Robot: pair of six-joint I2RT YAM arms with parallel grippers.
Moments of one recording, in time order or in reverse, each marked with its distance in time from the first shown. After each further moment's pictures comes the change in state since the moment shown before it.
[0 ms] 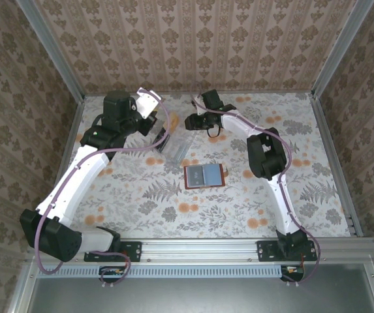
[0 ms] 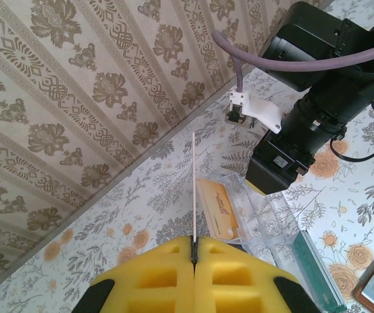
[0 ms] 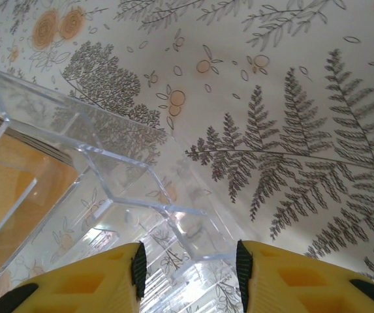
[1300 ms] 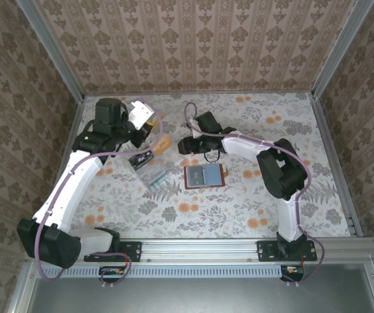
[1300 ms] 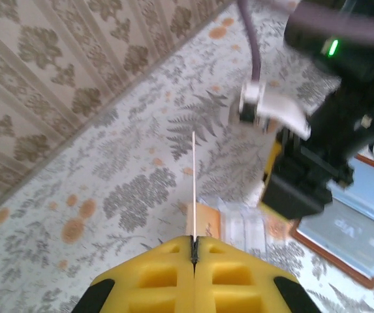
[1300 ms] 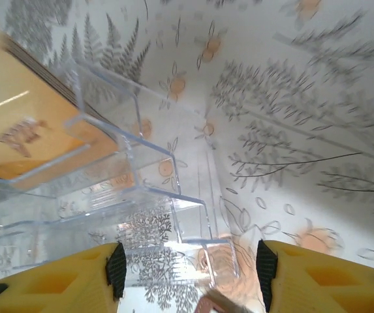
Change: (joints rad) left arm 0.103 -0.043 -0.055 -0.175 0.248 0.043; right arm 0.145 -0.455 -0.637 0.219 0.066 0.156
